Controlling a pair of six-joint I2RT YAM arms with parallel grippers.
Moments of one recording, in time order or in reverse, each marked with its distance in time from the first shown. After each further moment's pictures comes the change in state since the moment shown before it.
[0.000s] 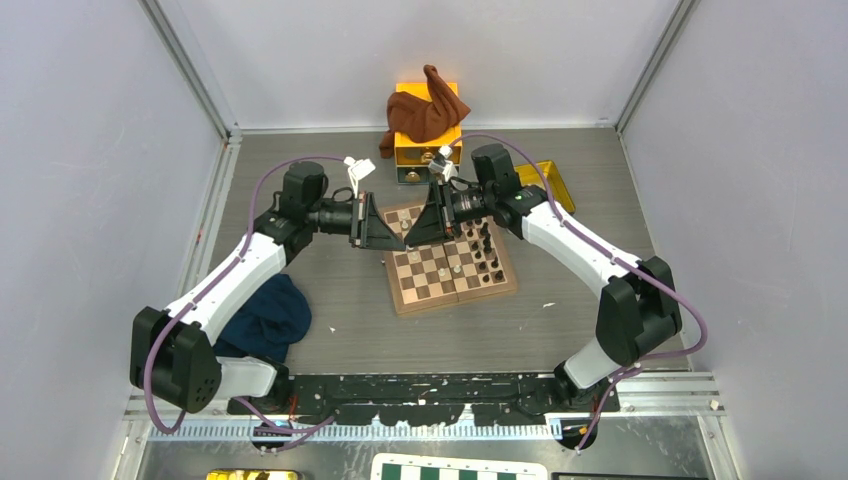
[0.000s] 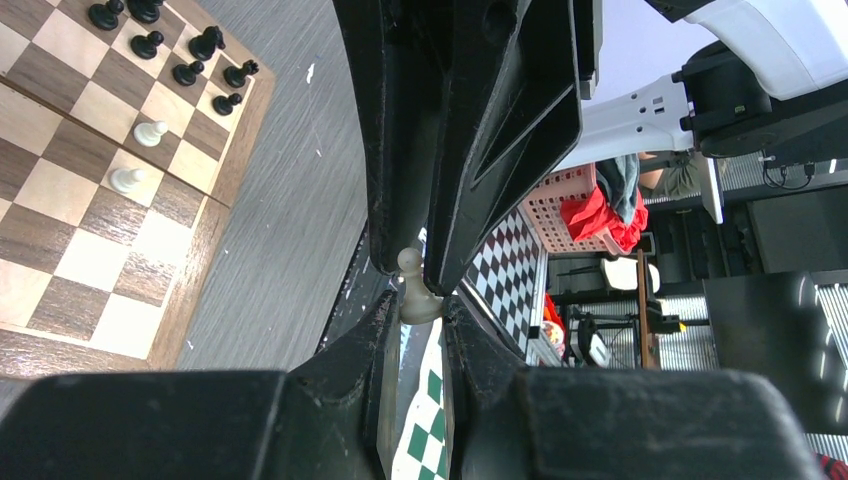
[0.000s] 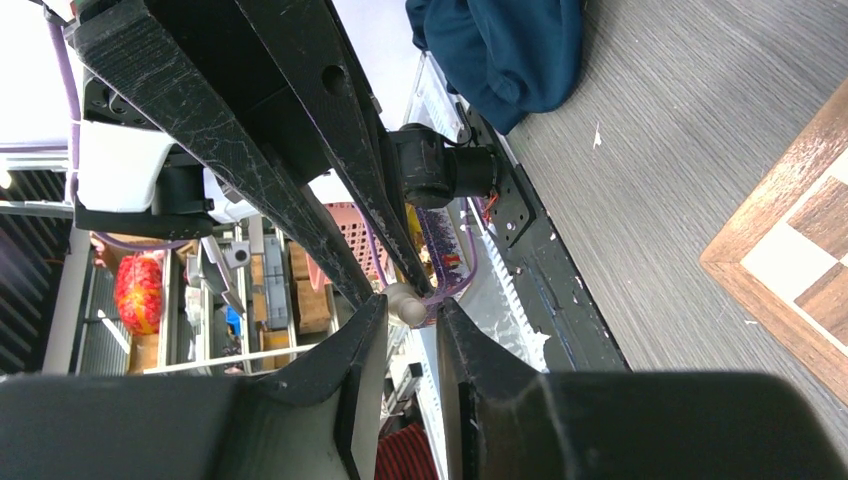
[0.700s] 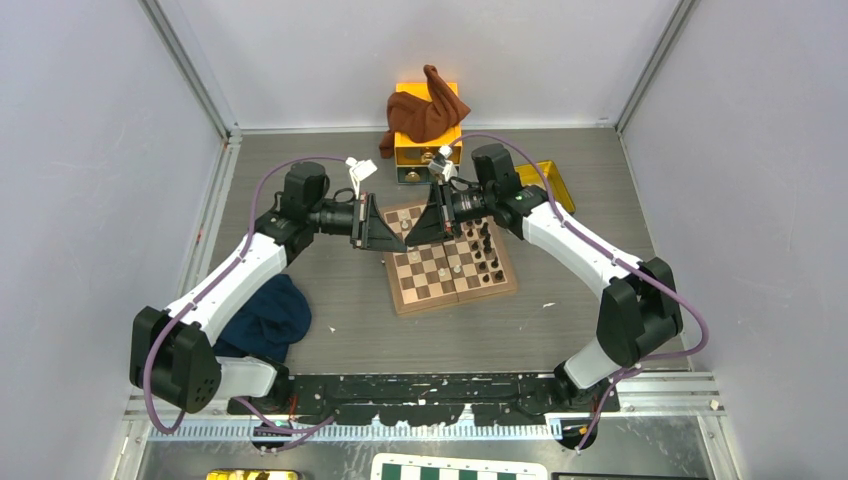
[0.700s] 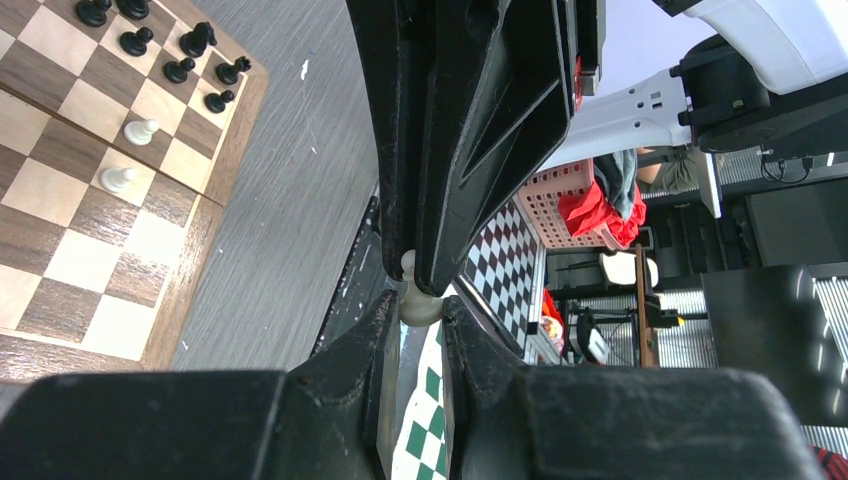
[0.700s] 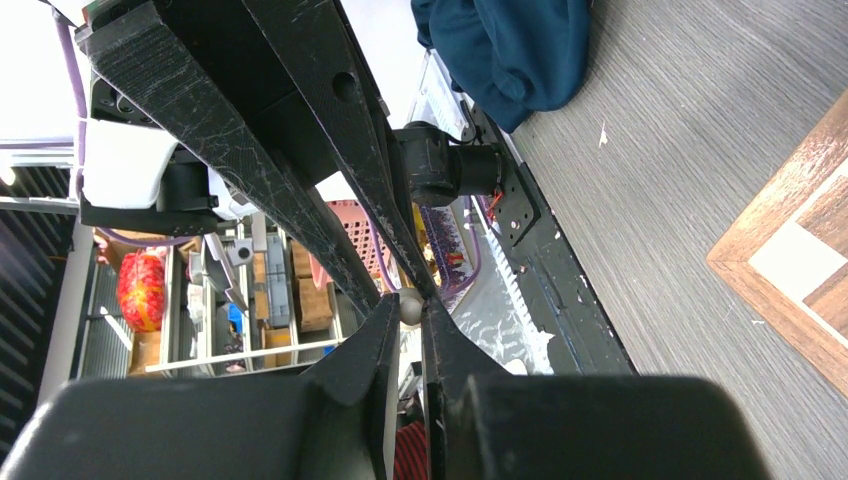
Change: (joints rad) left arm -0.008 0.000 0.000 0.002 0.003 -0.001; right arm 0.002 -0.005 0.000 0.002 -0.006 0.004
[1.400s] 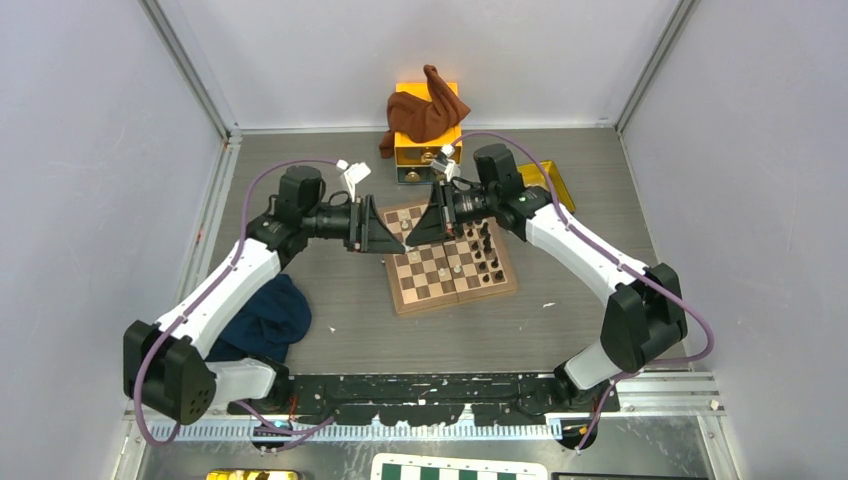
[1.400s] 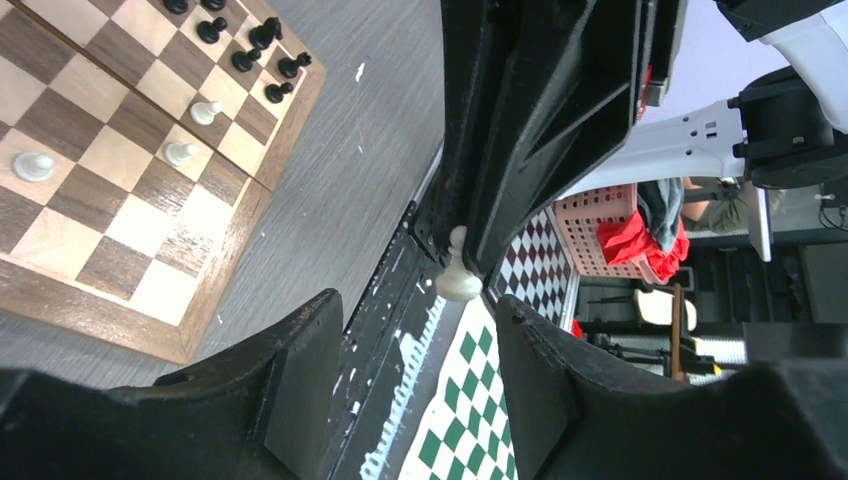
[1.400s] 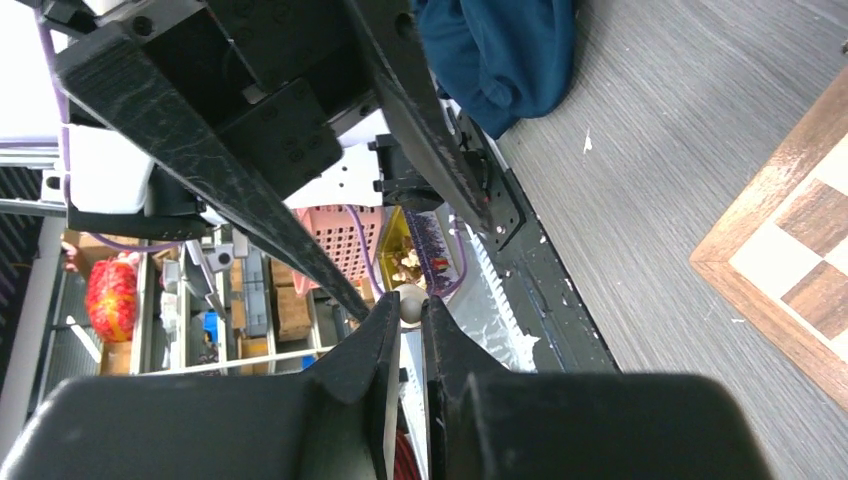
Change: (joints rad) left arm 0.002 -0.039 0.001 -0.105 -0.114 0.041; right arm 0.002 -0.026 -0.002 -0.019 0.033 -0.029
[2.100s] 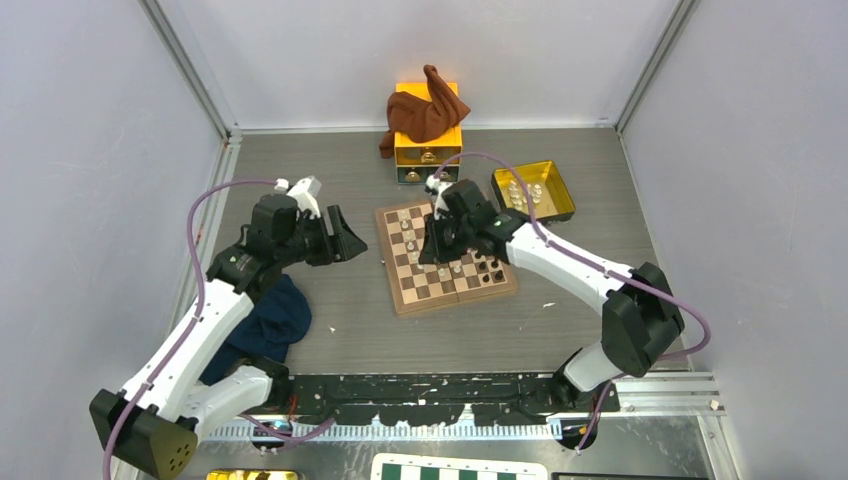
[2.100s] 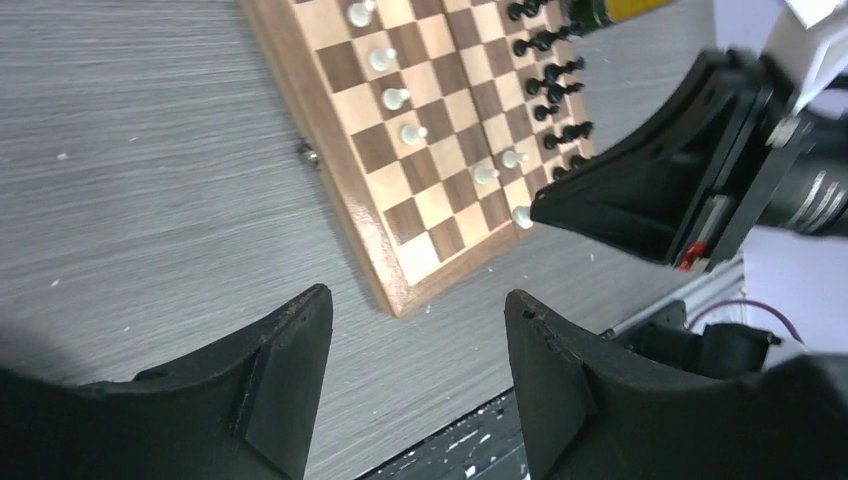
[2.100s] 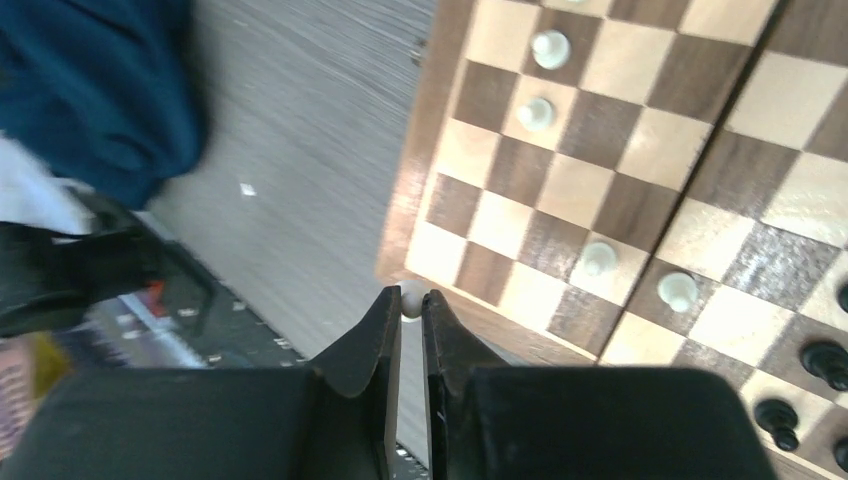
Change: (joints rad) left arm 0.006 -0.284 -0.079 -0.267 -0.692 0.009; right arm 0.148 -0.008 -0.057 -0.181 0.689 -0.295
